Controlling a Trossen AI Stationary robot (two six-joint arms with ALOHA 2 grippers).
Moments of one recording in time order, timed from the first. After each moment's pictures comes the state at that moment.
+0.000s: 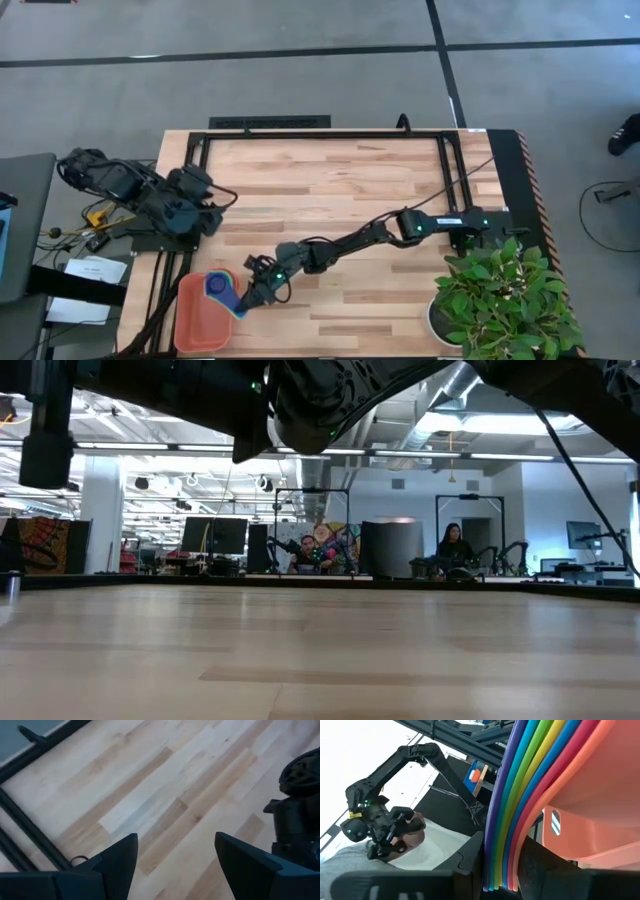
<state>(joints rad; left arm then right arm) -0.47 1.06 1.46 -1.50 -0.55 -1.15 0.23 2.62 2.08 0.68 -0.50 1.19</state>
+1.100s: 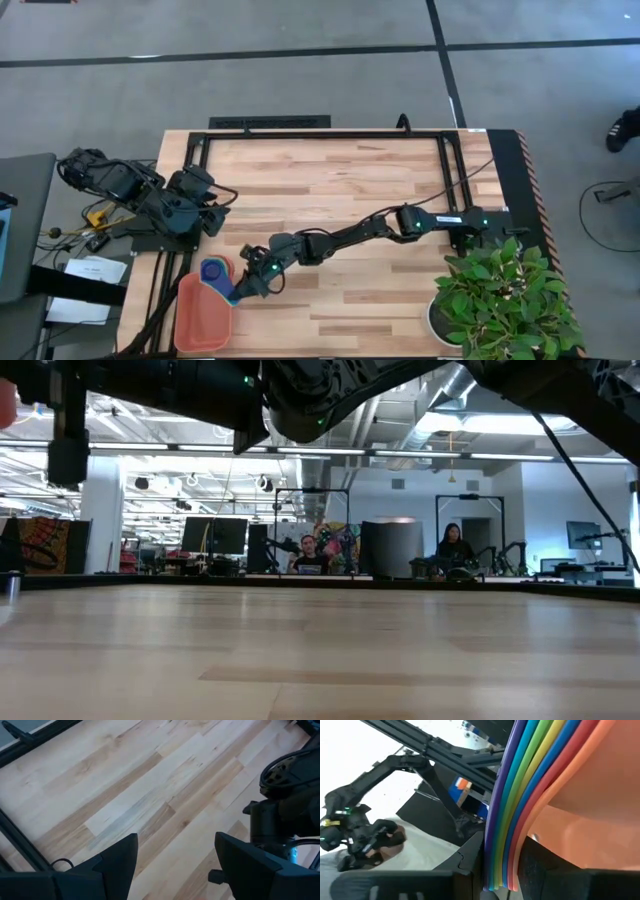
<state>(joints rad) -0.47 1.06 1.46 -1.44 -0.55 -1.17 0.19 2.62 2.14 0.56 -0.47 1.08</state>
